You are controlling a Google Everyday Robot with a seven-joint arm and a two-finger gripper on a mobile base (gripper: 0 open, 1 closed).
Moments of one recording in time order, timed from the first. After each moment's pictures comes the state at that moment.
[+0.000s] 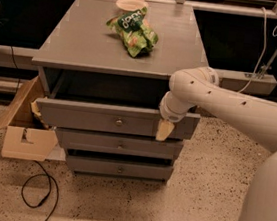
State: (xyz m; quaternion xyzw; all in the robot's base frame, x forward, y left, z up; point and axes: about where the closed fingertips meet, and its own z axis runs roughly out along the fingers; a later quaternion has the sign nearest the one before) arm 0.674 -0.090 0.639 -0.70 0.69 -0.04 0.18
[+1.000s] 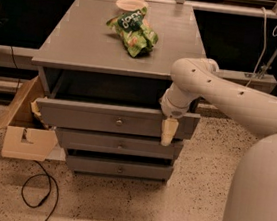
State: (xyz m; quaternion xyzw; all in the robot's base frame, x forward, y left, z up) arm 0.663 -0.096 0.640 -0.73 0.67 0.01 0.12
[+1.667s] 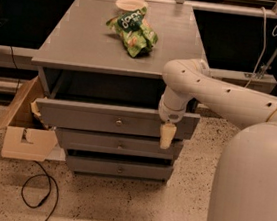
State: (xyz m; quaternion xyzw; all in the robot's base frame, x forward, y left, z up) arm 0.641 -0.097 0.619 -0.74 0.67 0.02 0.05
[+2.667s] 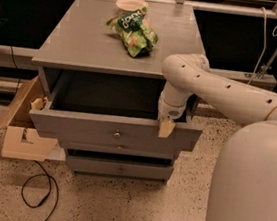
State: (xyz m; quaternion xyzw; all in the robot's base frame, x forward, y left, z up) arm 0.643 -0.097 0.635 -0.74 0.67 0.03 0.04
